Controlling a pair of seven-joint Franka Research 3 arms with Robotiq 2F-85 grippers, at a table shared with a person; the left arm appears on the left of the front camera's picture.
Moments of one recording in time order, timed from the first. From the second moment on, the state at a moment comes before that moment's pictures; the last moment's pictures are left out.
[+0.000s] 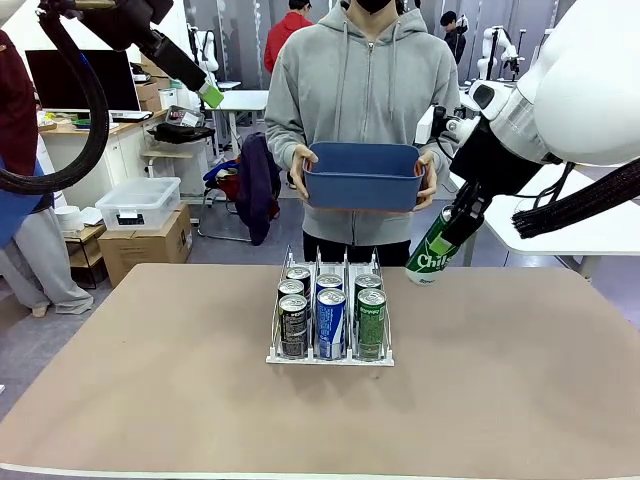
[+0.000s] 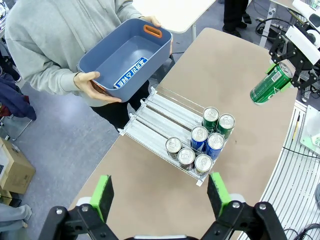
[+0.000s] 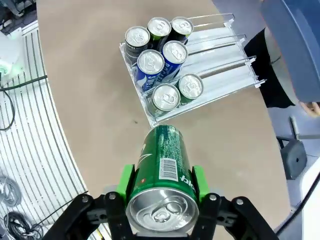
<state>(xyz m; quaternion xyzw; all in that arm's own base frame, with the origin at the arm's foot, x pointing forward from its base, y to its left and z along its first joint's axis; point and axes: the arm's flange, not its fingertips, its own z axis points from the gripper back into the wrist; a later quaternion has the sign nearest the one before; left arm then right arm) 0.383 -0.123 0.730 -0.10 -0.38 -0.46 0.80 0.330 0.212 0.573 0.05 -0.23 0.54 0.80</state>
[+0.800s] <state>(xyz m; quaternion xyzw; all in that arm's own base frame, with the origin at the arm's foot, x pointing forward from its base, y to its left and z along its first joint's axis) 0.383 -0.123 0.730 -0.10 -0.38 -0.46 0.80 0.325 0.231 0.552 0.04 -0.22 0.56 0.80</state>
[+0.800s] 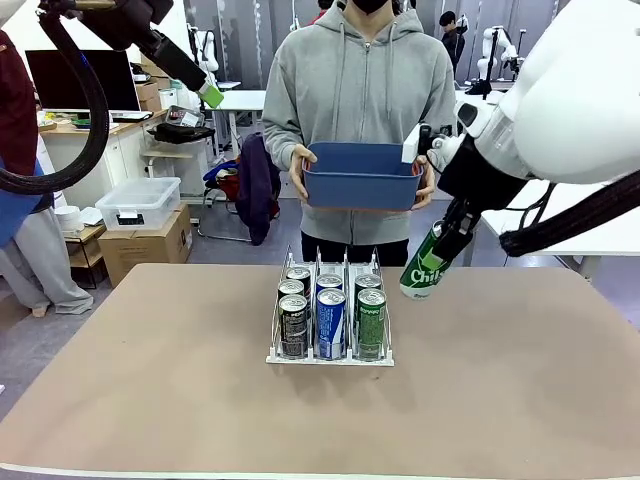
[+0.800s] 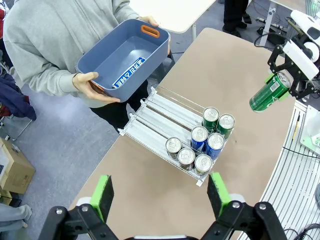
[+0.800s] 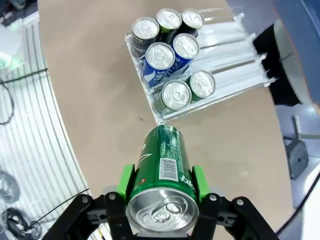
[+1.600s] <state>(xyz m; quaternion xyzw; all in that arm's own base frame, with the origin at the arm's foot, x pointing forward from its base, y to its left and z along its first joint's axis) 0.383 -0.123 0.730 -0.10 -0.38 -0.46 0.80 0.307 0.274 0.500 0.05 -0.22 0.54 0.81</state>
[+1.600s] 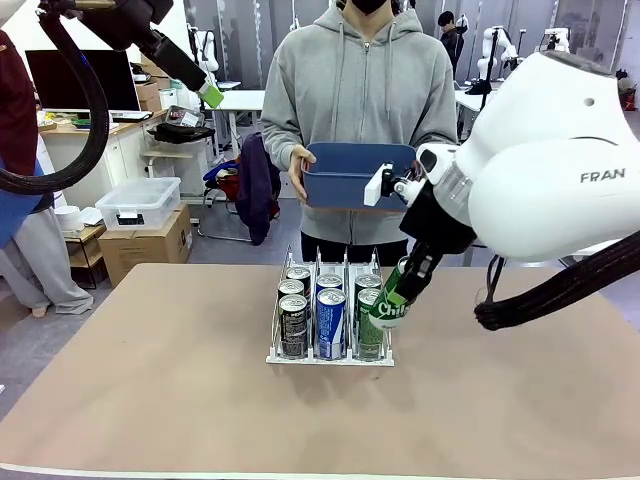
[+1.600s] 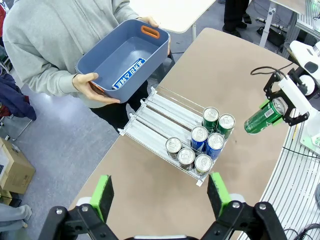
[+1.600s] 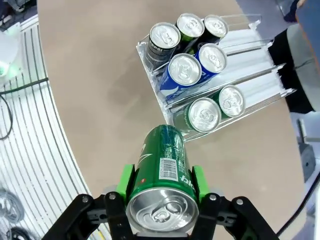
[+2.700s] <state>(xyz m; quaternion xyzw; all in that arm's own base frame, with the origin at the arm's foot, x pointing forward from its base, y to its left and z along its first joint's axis) 0.383 -0.123 0.730 -0.10 -0.38 -0.46 0.80 0.311 0.295 0.458 0.06 -0.17 0.50 0.85</state>
